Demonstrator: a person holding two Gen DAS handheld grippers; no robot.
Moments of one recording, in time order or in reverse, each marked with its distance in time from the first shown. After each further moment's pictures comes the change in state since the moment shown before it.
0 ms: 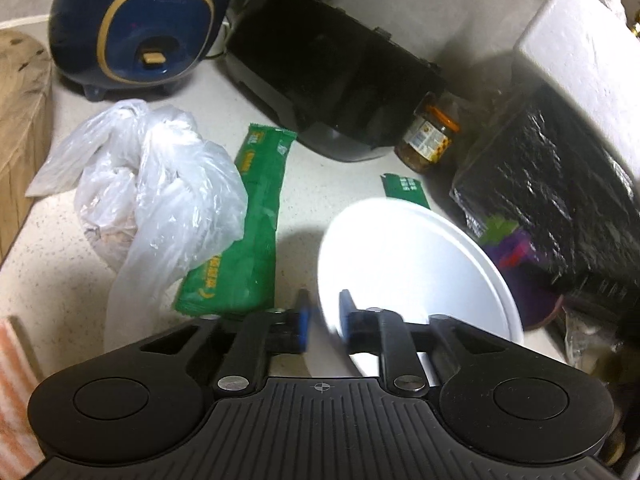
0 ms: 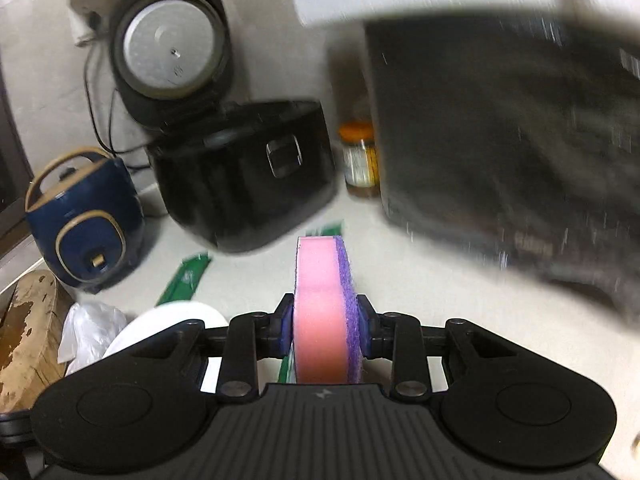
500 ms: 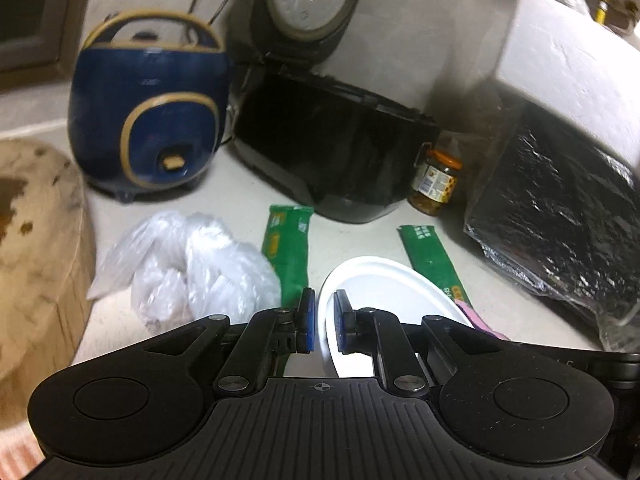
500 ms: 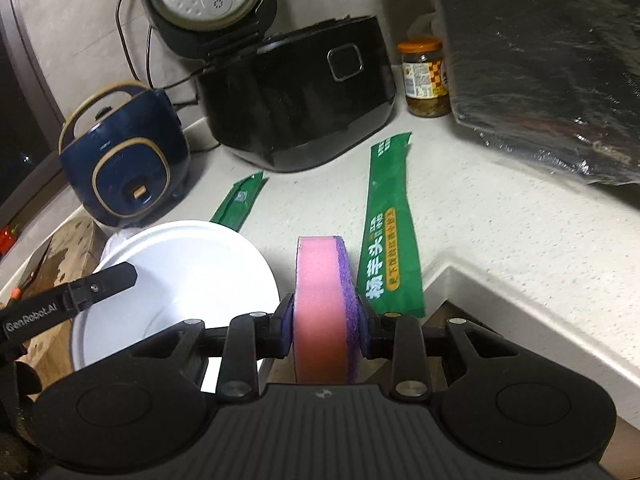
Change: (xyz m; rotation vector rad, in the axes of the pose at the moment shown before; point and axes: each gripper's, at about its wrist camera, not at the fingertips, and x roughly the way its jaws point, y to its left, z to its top) left arm -0.035 -0.012 0.010 0.172 -0.165 0.109; right arm 0.025 0.034 -0.041 -0.004 0.136 0.132
